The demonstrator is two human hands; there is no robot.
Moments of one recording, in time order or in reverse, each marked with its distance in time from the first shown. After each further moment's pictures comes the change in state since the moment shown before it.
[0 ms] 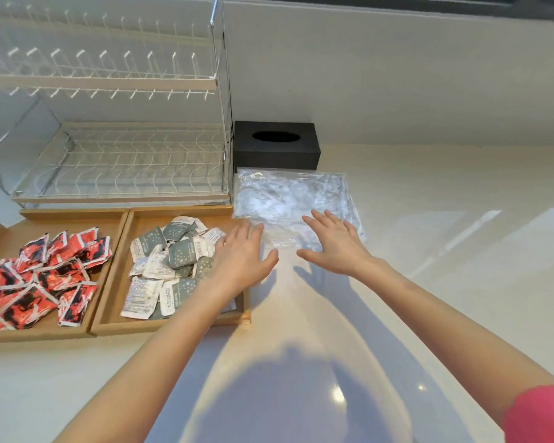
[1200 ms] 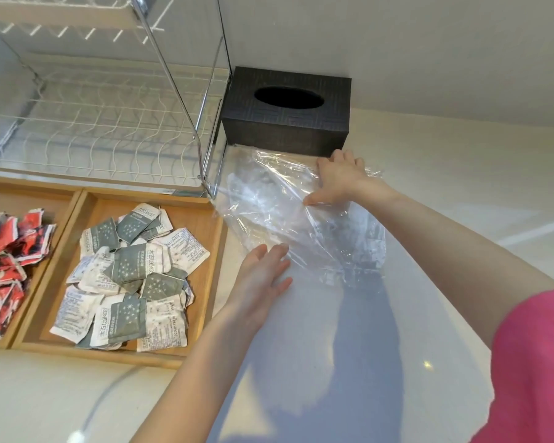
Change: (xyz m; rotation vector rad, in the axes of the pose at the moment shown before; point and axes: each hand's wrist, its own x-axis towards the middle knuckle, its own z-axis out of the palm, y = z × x) left_hand 0.076 0.061 0.053 -1.667 -0.038 -0.815; right_hand 0.207 0.072 -0.016 -0.219 -0.162 -0.085
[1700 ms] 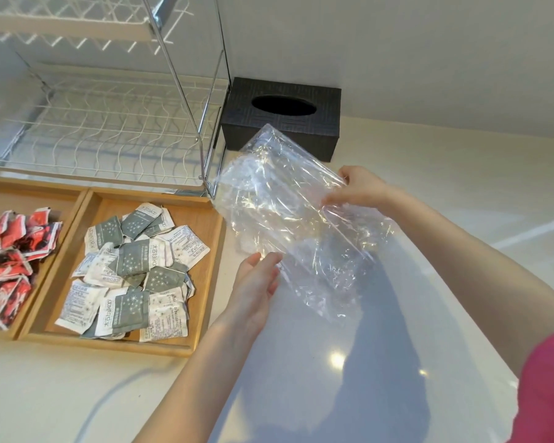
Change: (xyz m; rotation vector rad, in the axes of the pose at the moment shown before) left_hand -0.008 -0.017 -0.008 -0.052 0.037 0.000; right_hand -0.049 0.028 -0.012 0.635 -0.052 0.093
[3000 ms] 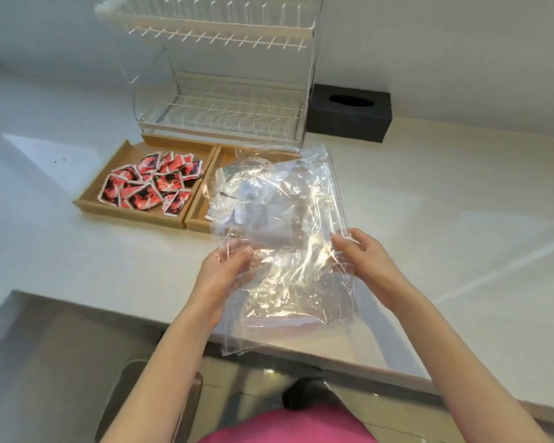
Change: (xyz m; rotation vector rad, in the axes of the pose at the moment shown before) left_hand -0.167 -0.030 -0.223 0.184 0.005 0.402; right_hand -0.261 -0.072 0.201 0.815 0.054 -0.064
